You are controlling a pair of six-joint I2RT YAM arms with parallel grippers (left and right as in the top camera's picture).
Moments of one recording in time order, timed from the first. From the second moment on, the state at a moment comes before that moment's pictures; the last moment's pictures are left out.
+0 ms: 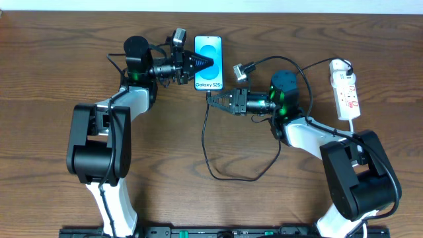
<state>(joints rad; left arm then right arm) -0.10 2.06 1.17 0.83 1.33 -1.42 0.36 1.83 0.85 0.81 -1.11 1.12</state>
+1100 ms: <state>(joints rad) -0.10 2.06 1.17 0.83 1.30 -1.40 0.37 1.83 0.85 0.79 -1.13 1.12</state>
